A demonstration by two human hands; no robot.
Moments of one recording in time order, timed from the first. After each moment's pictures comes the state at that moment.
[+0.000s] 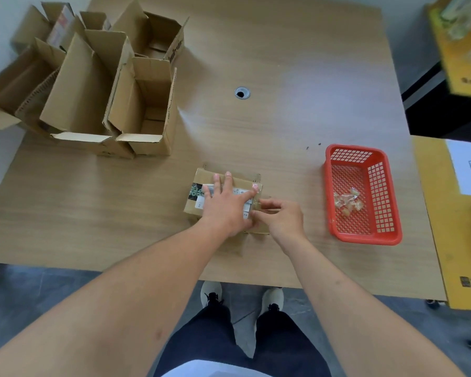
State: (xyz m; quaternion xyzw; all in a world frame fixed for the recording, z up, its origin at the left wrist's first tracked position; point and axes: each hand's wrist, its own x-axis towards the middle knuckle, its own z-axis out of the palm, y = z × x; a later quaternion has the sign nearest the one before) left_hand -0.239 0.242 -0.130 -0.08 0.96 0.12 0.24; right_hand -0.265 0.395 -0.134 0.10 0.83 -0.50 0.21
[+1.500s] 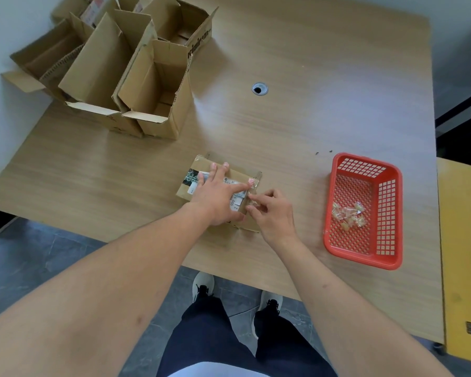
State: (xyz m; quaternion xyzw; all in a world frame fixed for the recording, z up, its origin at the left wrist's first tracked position) left_hand -0.240 0.248 -0.126 -0.14 0.95 0.17 0.23; right_hand -0.287 0.421 -0.153 -0.19 0.87 -0.42 0.17
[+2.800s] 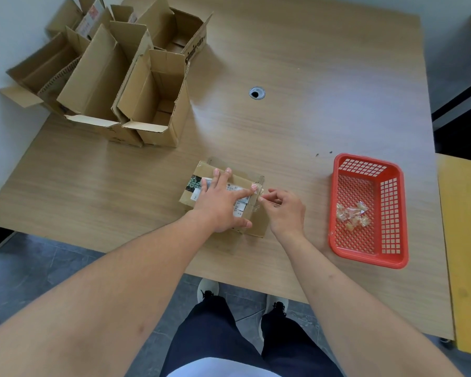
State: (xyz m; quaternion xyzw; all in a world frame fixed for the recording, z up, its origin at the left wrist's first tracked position) left_hand -0.240 0.243 -0.127 -0.11 0.95 0.17 0.23; right_hand -0.303 0.410 -0.154 -0.02 0.86 -0.49 0.15
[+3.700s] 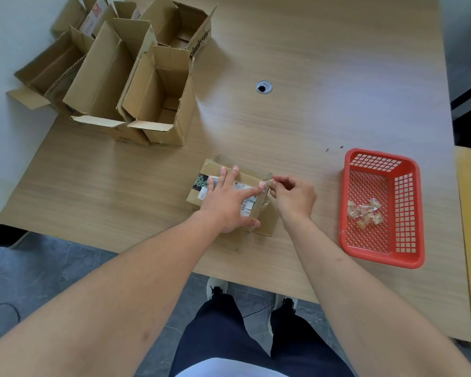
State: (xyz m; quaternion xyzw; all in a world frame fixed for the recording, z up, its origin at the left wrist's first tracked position) left_hand -0.239 0.242 -0.127 -0.11 0.95 0.17 0.23; right_hand -0.324 0.385 -0.143 0.13 0.79 -0.57 0.17
